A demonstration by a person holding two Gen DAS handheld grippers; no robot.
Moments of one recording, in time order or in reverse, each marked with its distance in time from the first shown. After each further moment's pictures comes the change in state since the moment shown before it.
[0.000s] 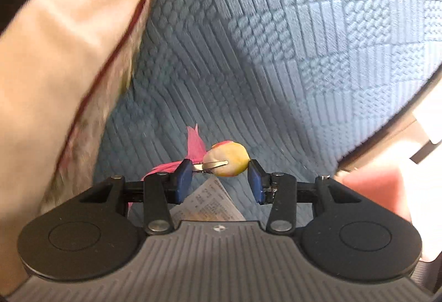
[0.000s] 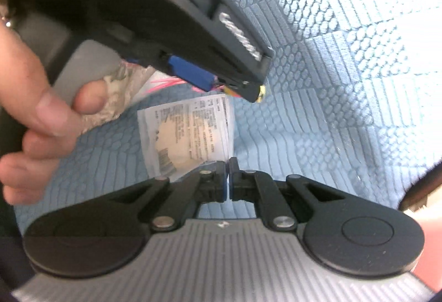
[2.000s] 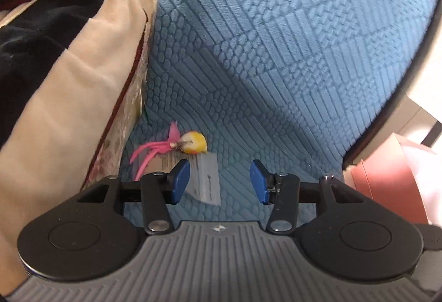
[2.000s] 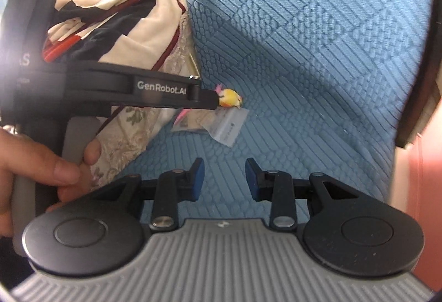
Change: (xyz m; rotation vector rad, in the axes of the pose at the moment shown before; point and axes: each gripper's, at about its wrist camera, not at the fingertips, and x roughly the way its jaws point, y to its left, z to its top) left arm -0.016 -0.009 -0.007 0.140 -0.095 0.096; right arm -0.072 -0.029 -0.040 0.330 -0.112 0.088
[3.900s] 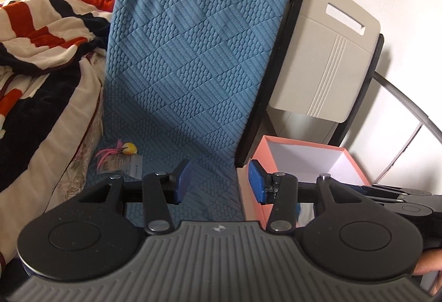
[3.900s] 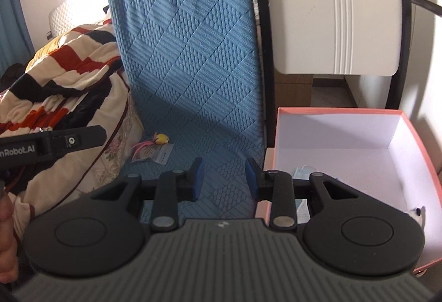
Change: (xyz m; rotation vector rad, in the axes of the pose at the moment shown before) left arm -0.234 -0.131 -0.073 0.103 -0.196 -0.120; right arm -0.233 -0.045 -0.033 0.163 -0.186 -0.235
